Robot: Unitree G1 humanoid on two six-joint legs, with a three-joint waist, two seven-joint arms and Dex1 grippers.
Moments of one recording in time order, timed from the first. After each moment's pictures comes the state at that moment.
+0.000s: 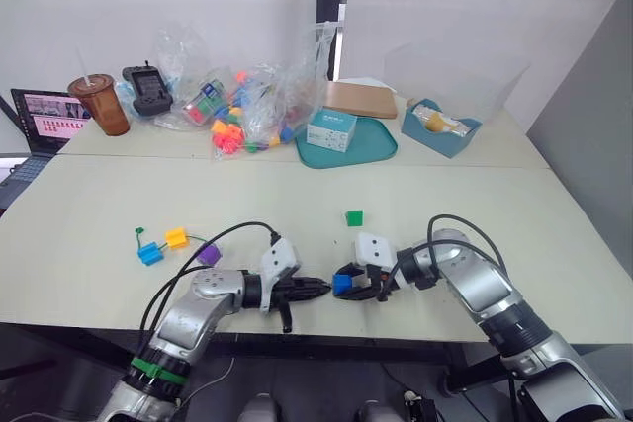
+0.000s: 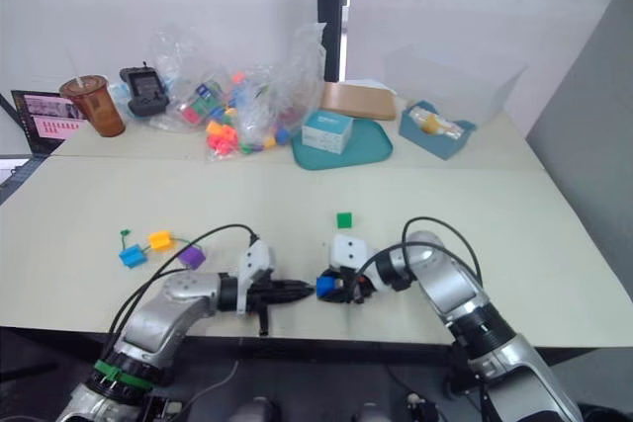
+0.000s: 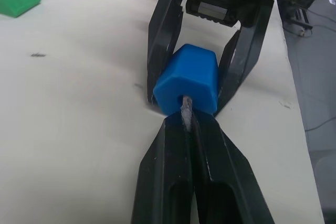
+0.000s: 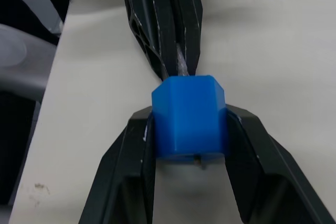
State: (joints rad) left arm -0.34 0.41 -0.26 -0.01 -0.27 0.38 -1.03; right arm -0.58 -0.56 0.41 0.05 0.06 0.34 1.24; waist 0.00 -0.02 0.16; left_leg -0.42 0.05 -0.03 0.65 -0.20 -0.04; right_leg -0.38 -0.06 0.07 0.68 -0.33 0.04
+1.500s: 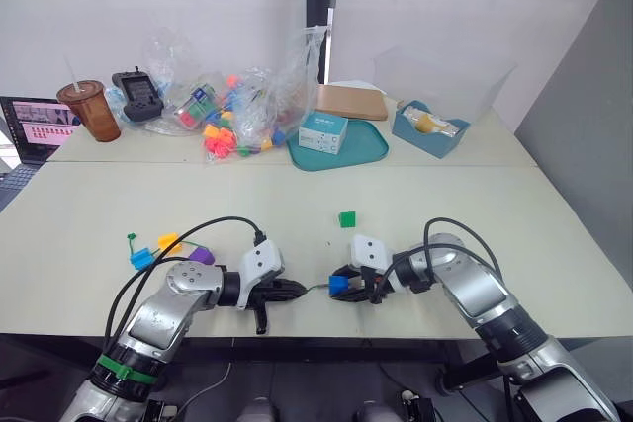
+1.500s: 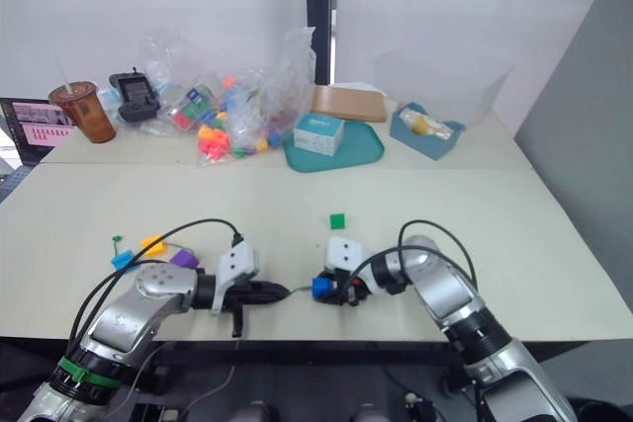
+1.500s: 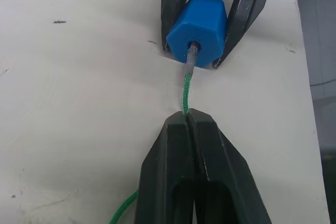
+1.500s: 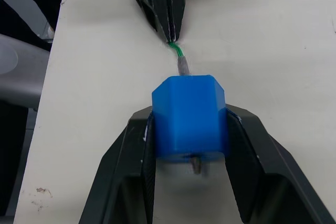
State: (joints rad) left arm -0.31 0.58 -0.22 -0.11 -0.24 0.44 -1.06; right arm -0.56 -0.53 0.42 0.03 0.05 0.38 1.20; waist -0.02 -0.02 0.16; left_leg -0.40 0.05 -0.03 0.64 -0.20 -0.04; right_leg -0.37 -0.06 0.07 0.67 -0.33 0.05
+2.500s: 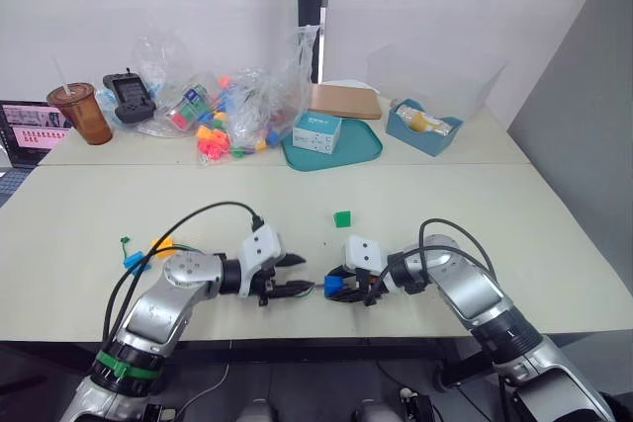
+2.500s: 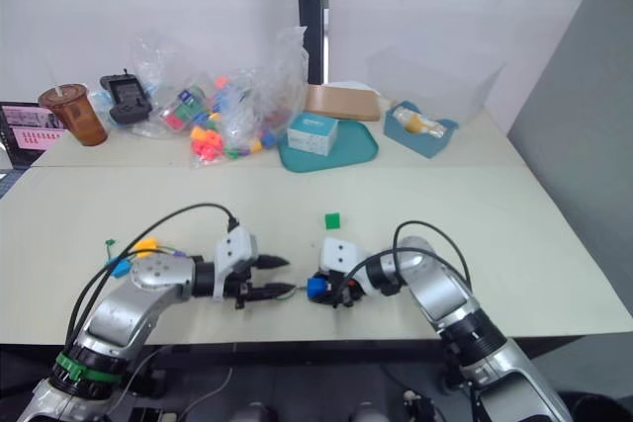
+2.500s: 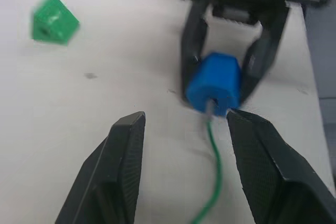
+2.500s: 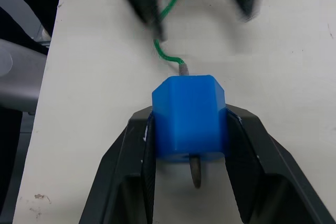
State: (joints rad) left arm -0.28 0.59 -0.20 -0.17 -0.25 0.44 -1.03; right arm -0.56 -0.51 0.43 0.02 0.04 0.38 1.17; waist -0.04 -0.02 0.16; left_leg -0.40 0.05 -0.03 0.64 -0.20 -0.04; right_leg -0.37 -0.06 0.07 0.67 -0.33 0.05
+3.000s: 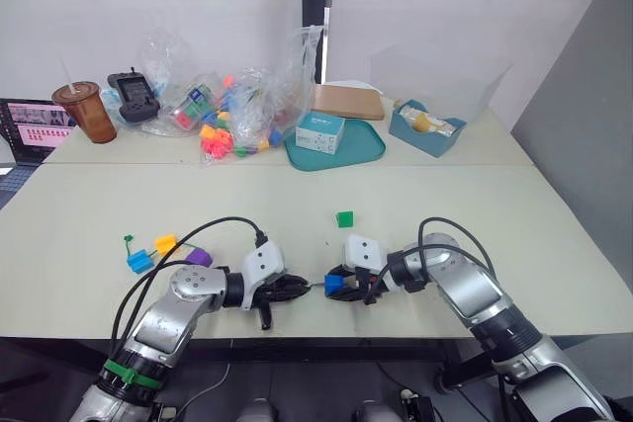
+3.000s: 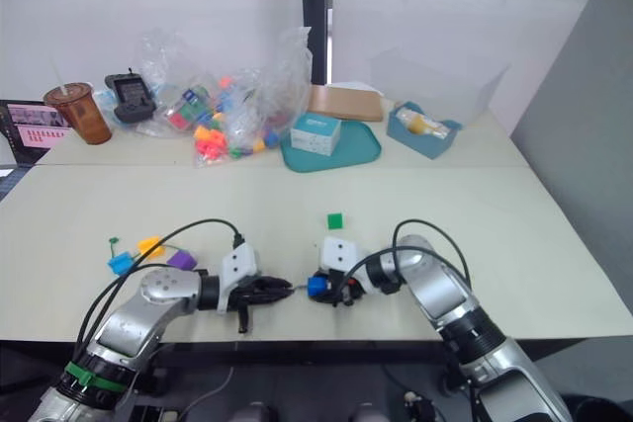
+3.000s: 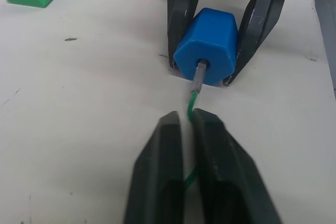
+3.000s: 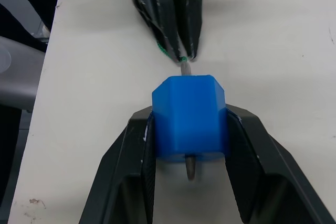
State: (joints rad) left arm -0.30 0.55 -0.24 -0.07 -0.20 0.33 -1.02; right arm -0.57 -0.51 0.43 0.02 0.03 0.38 1.18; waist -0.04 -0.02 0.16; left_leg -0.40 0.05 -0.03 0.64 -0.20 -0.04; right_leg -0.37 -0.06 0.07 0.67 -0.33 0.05
